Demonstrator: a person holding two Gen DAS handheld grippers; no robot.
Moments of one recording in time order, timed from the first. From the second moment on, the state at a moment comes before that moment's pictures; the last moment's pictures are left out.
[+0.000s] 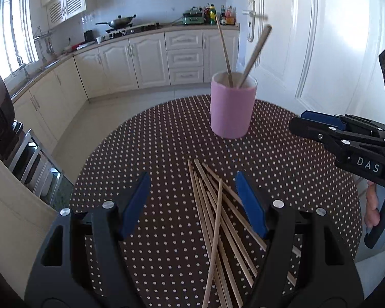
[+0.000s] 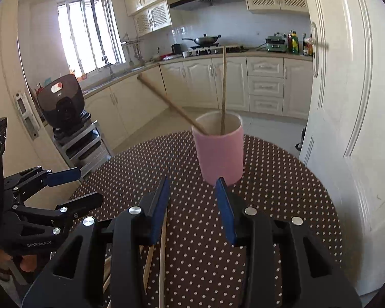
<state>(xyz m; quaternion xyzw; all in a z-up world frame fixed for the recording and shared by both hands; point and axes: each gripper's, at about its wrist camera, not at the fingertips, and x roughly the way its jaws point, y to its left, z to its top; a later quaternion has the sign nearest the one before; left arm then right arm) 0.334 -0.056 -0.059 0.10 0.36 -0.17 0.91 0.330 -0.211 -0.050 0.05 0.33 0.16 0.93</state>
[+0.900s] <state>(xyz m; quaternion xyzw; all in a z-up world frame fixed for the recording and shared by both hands) 0.375 -0.090 -0.132 0.11 0.50 -0.17 0.84 0.345 -0.181 -0.121 0.03 0.46 0.20 0.86</state>
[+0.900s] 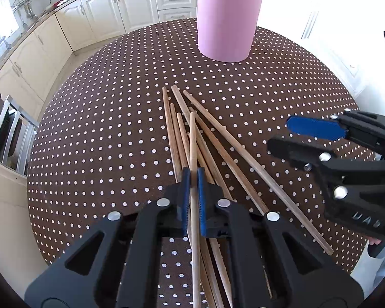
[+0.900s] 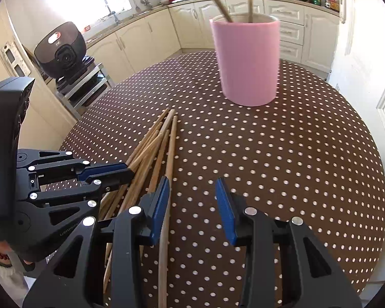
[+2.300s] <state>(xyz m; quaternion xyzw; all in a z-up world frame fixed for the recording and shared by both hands) 0.326 -0.036 -0.018 0.06 0.40 -0.18 0.90 0.315 -0.176 -0.020 0.00 0.36 0.21 0.91</state>
